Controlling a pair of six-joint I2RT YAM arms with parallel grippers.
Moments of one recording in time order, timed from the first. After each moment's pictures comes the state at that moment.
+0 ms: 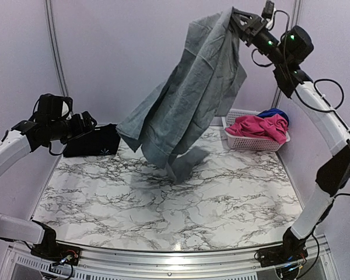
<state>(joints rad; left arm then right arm) -0.27 1.19 1.09 -0.46 -0.03 -0.50 0.38 1.72 2.04 0.36 -0.53 0.91</state>
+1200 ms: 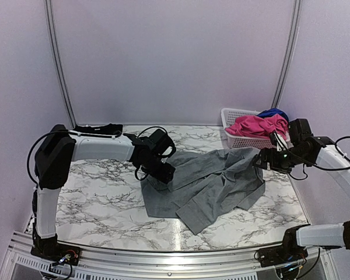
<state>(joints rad) -0.85 2.09 1.56 -0.53 -0.08 -0.23 0.08 1.10 0.94 -0.81 -0.28 0.18</state>
